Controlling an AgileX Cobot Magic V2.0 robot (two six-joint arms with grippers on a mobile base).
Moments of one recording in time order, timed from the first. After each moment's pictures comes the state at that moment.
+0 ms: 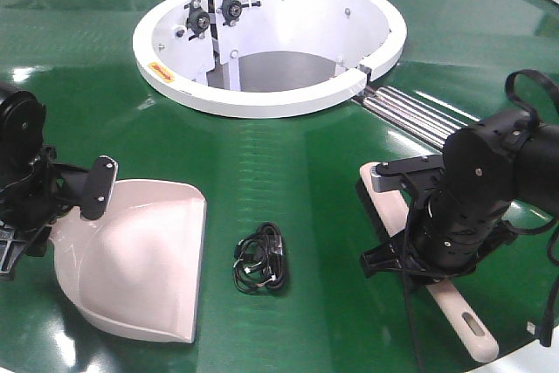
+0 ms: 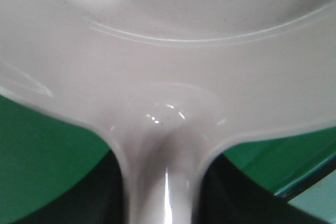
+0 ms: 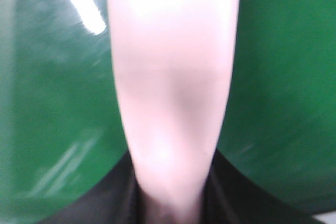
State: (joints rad) left arm -0.17 1.71 -1.17 0.26 1.08 1.18; right arm 0.41 1.58 -1.03 -0.02 1.03 0.19
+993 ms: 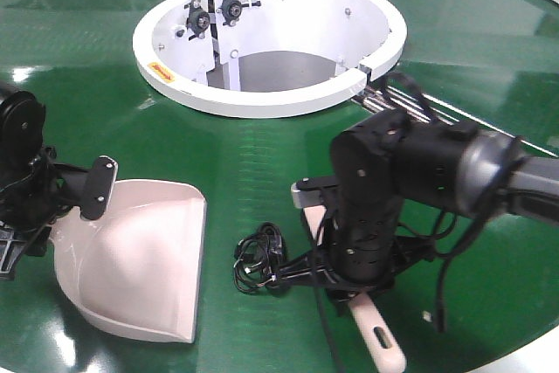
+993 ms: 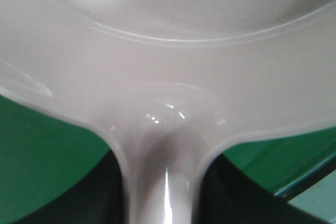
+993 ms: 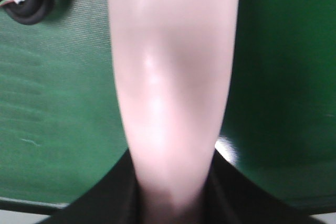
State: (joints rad) left arm -0.17 1.71 -1.17 0.26 1.08 1.18; right arm 0.65 1.79 -1.25 0.02 1.18 0.42
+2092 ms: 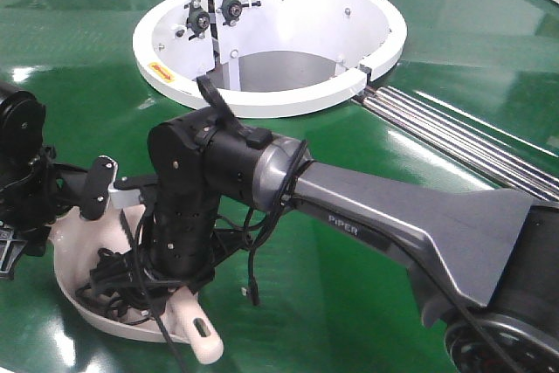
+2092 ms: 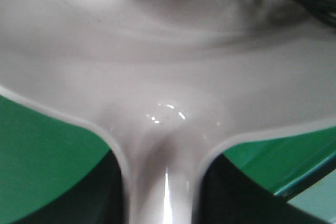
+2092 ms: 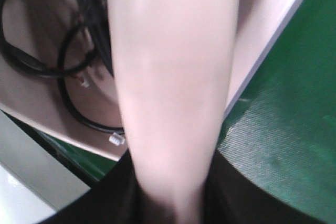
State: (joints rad) left arm -0.17 1.71 -1.17 0.26 1.08 1.18; right arm 0.88 2.18 -1.89 0.23 1.23 0.30
